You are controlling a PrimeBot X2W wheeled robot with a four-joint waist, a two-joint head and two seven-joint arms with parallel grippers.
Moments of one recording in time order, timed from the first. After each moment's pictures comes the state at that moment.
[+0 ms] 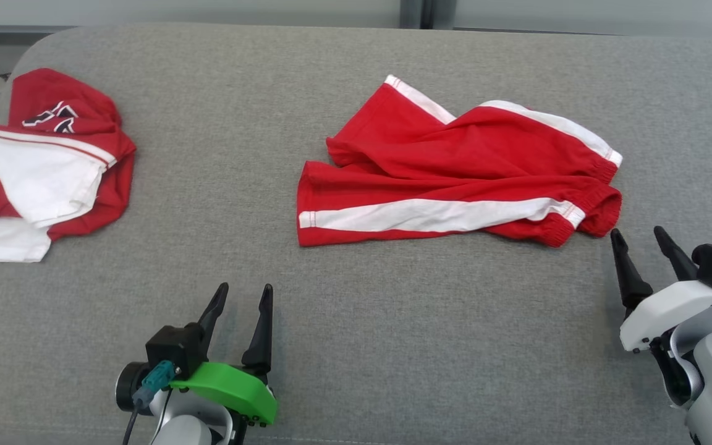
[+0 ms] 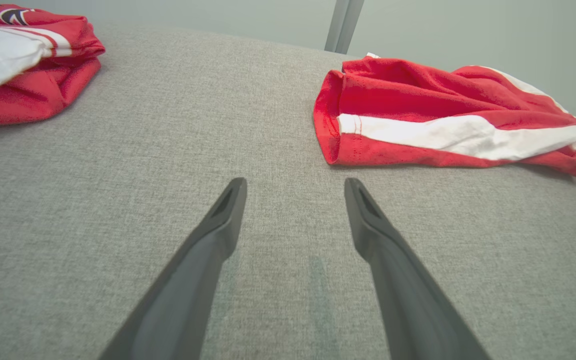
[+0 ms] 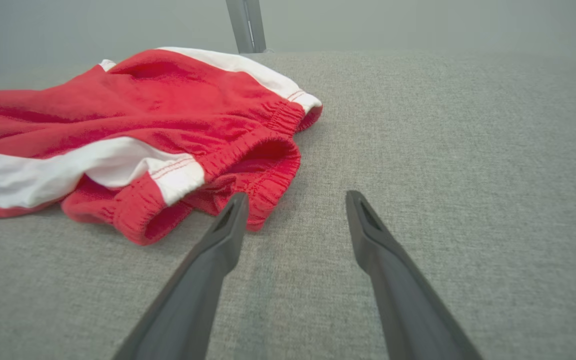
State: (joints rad) left arm -0.18 0.05 -0.25 0.43 -0.32 -0.10 -0.26; right arm -0.38 -0.37 0.18 0.67 0.47 0.13 -0.26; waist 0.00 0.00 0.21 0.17
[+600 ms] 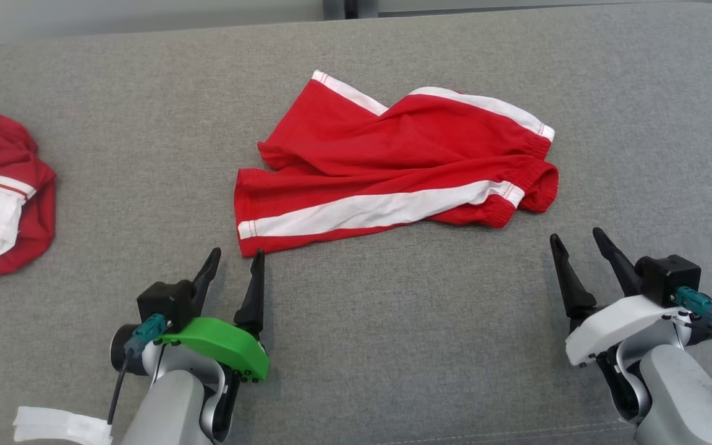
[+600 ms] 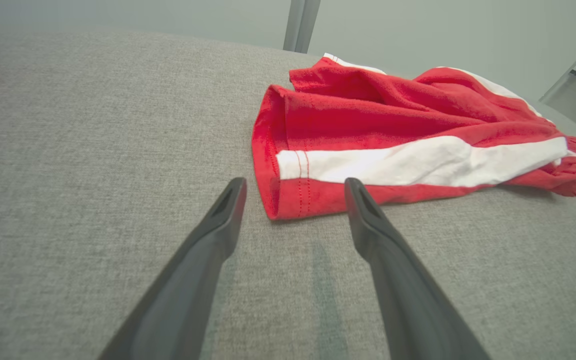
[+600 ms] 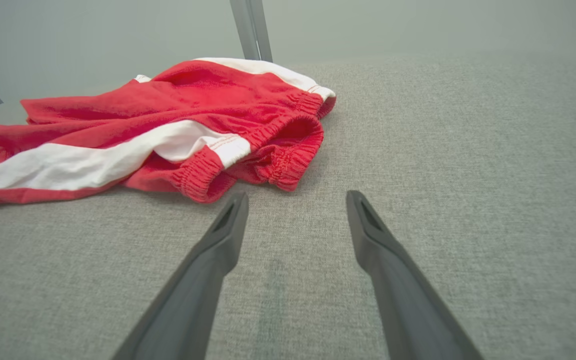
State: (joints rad) left arm -0.32 0.05 -0.24 0.56 -0.36 -0.11 -0.26; right arm -0.29 -0.23 0.17 0.48 0.36 0.13 -0.26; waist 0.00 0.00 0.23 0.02
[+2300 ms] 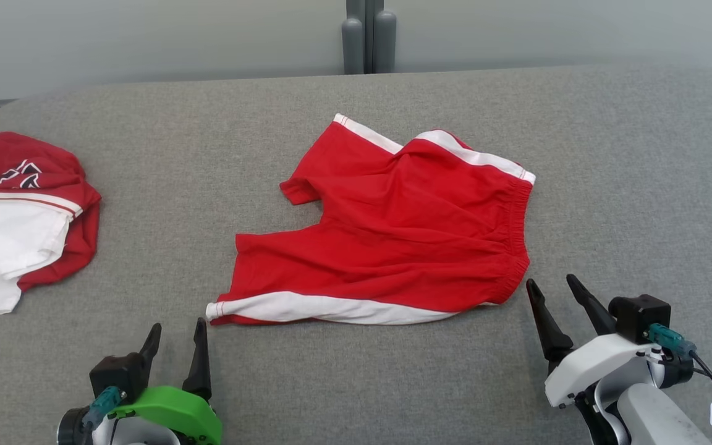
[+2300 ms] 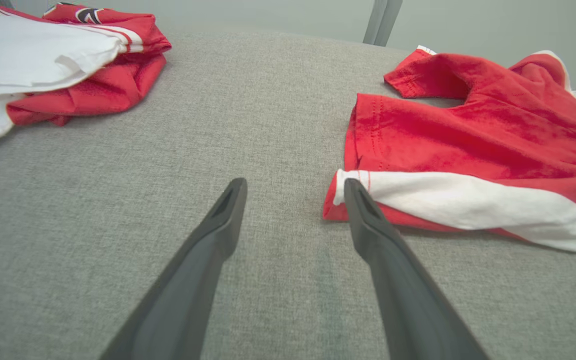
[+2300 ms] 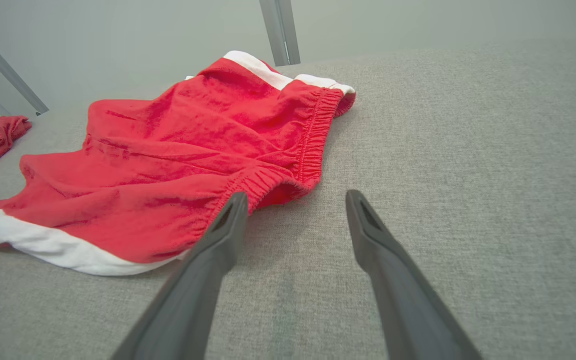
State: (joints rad) left arm -0.16 0.05 -0.03 0.58 -0.24 -0.12 -0.26; right arm -0.23 -0.19 0.23 0.52 0.41 0.13 -0.26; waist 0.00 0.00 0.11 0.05
